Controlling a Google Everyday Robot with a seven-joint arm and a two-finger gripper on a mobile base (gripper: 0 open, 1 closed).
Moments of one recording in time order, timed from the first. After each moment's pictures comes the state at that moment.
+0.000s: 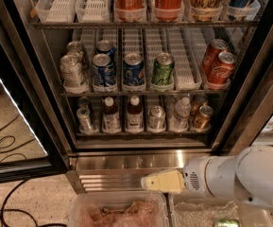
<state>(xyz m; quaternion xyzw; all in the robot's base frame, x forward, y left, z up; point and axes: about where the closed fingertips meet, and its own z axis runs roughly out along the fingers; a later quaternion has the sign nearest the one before) 0.395 -0.097 0.711 -0.16 0.92 0.23 0.27</state>
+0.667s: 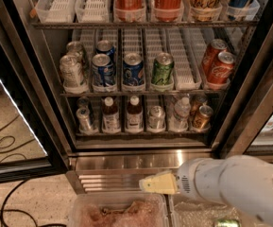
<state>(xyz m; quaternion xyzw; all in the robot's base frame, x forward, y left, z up) 0.400 -0.096 0.700 -0.17 0.93 0.16 0.28</state>
